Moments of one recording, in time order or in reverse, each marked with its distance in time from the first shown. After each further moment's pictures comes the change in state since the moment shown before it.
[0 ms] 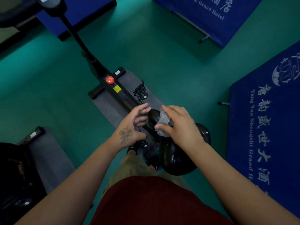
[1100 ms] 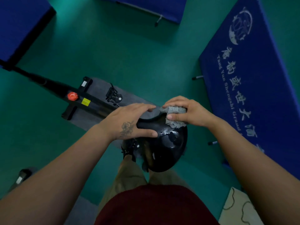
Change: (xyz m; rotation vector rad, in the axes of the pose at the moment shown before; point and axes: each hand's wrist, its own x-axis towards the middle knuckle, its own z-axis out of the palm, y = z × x) left_hand 0.088 0.063 0.038 0.993 -0.493 0.341; right_hand -0.037 0.129 -0.051 0.538 -0.098 0.207
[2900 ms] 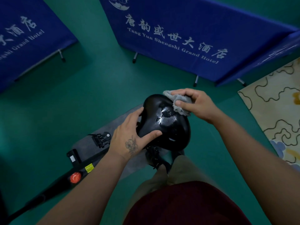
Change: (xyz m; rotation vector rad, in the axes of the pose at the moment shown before) left_hand 0.039 -0.020 0.003 0.043 -0.182 0.321; right_hand -0.098 0.011 0.137 0.651 1.075 0.172
